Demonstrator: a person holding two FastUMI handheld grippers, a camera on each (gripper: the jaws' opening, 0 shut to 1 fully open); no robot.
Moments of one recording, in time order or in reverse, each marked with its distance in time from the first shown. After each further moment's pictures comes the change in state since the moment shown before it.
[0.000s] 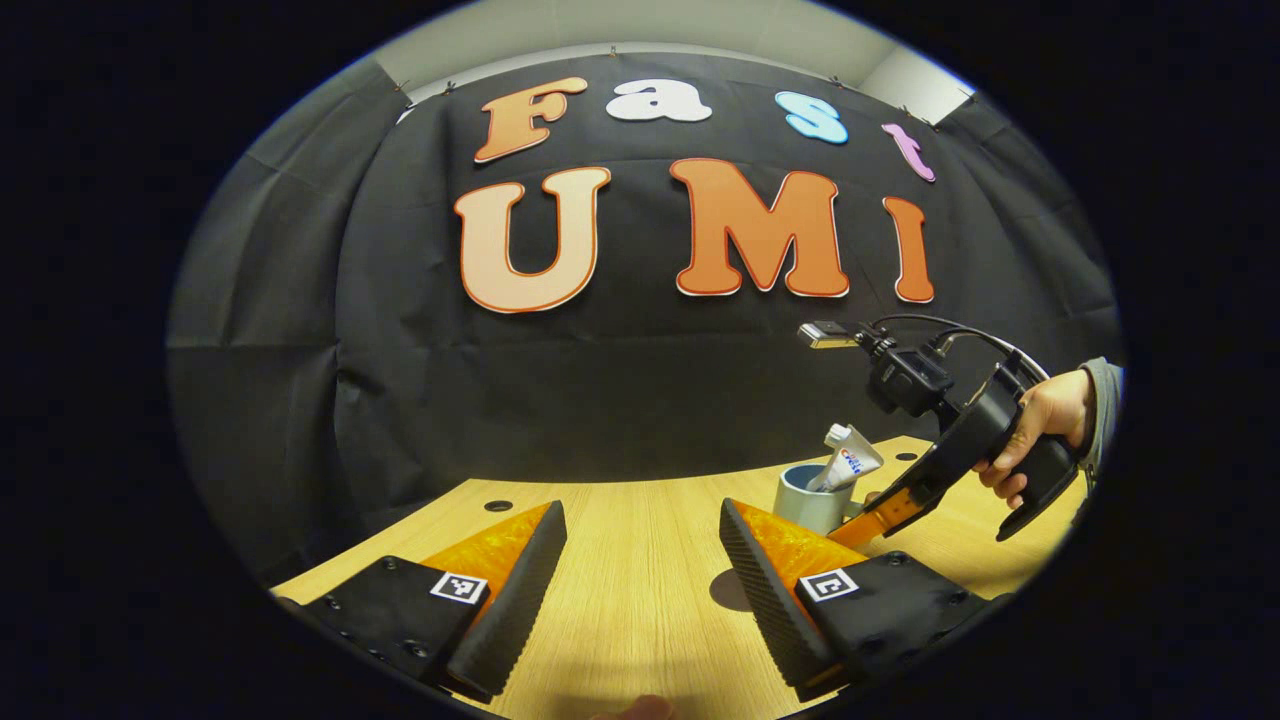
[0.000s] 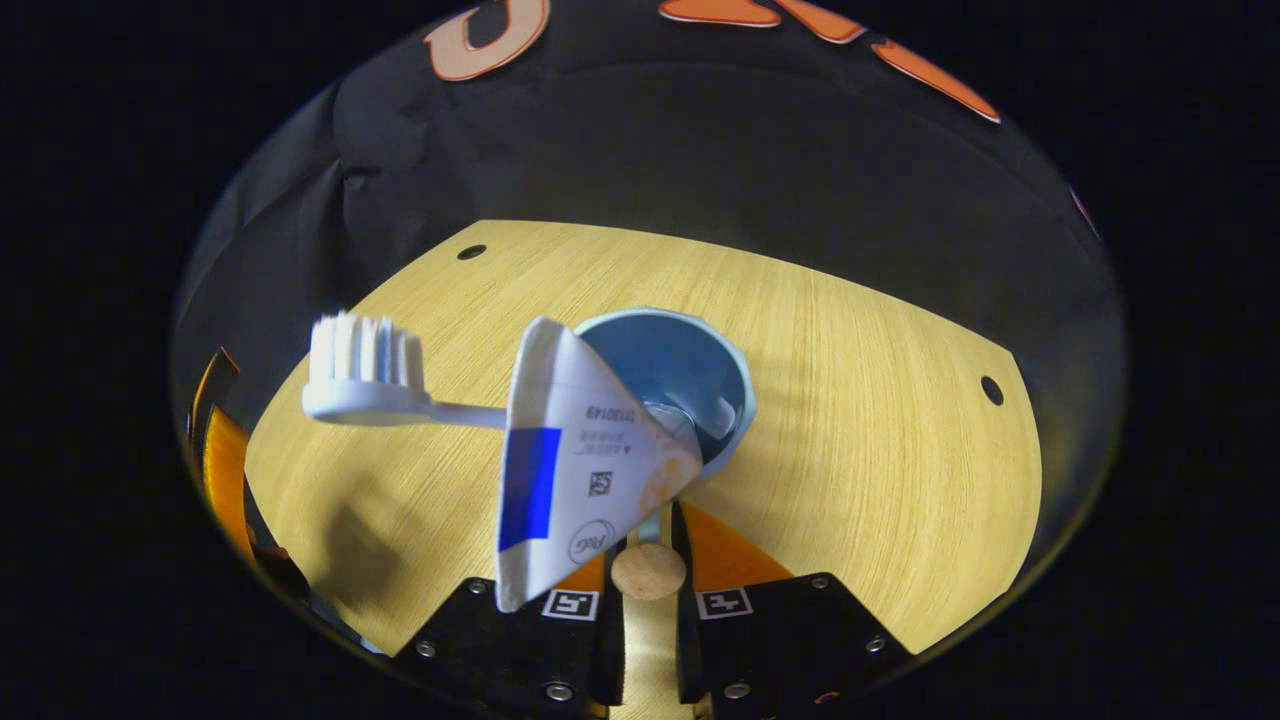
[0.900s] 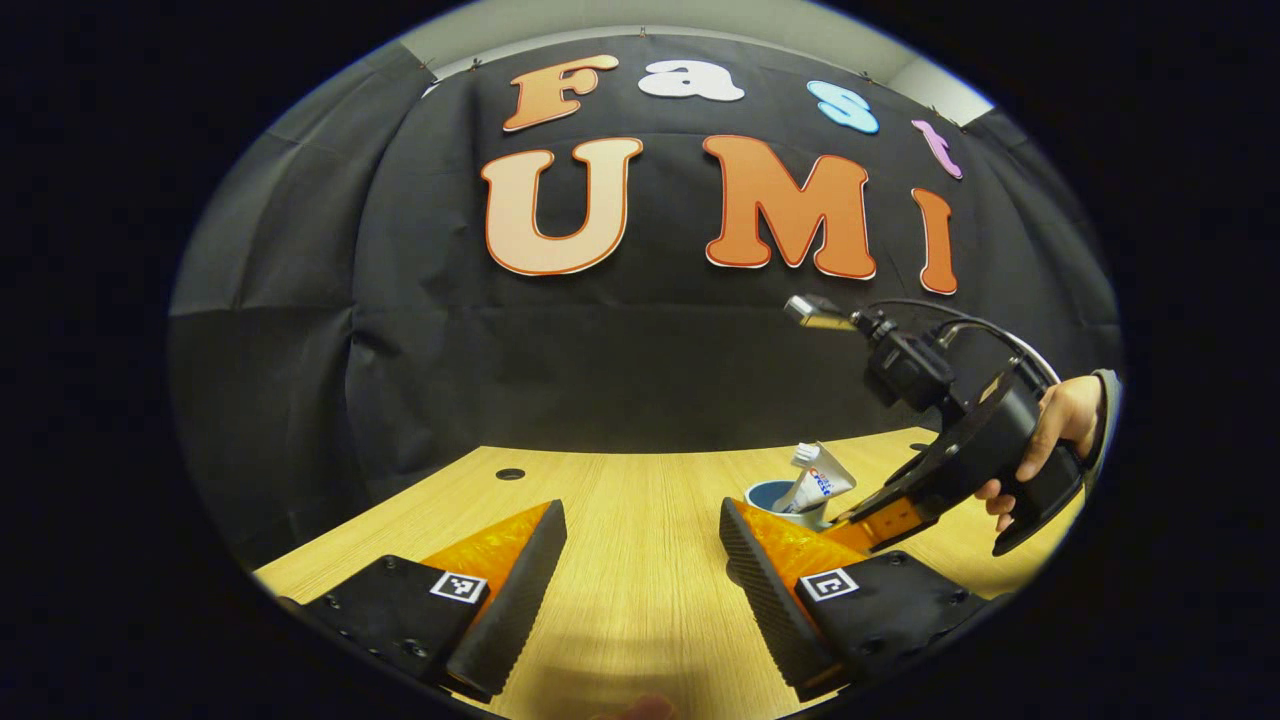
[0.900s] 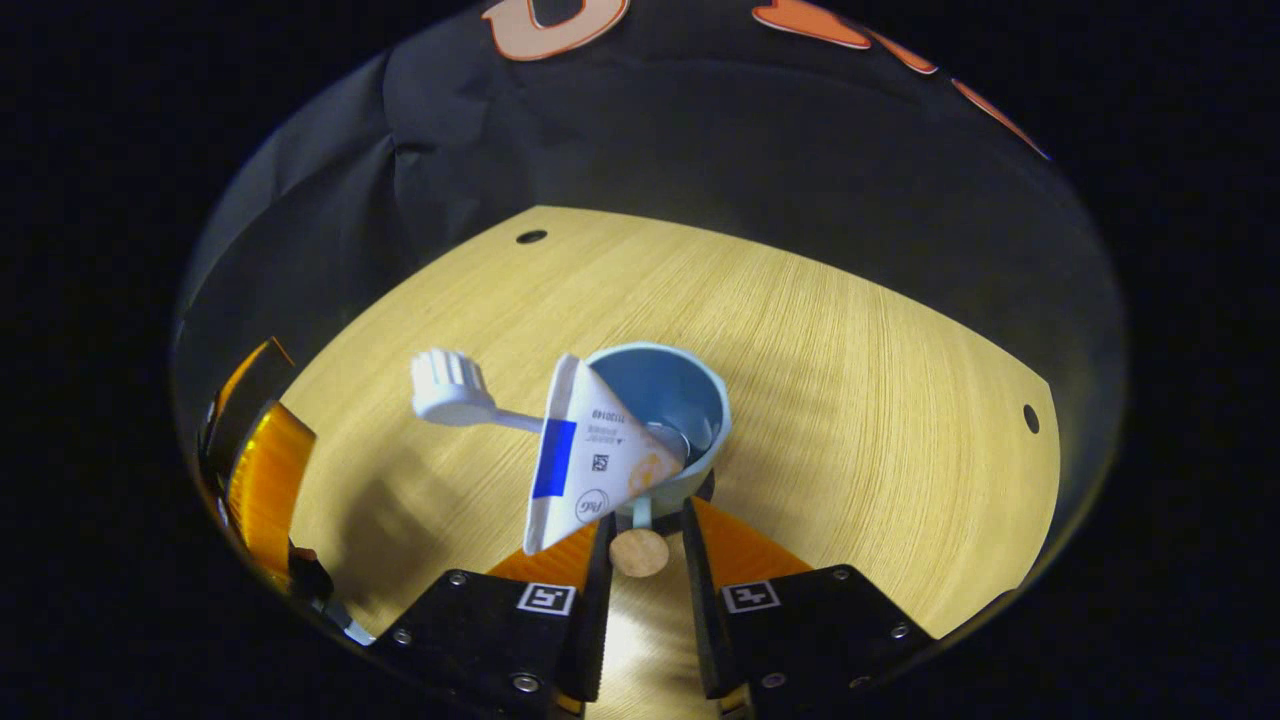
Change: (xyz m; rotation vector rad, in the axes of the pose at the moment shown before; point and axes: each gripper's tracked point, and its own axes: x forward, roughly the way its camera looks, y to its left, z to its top) left arm 0.004 0.017 -0.021 -0.032 0.062 0.028; right arm -0.036 -0.008 0.022 -0.038 -0.049 0.101
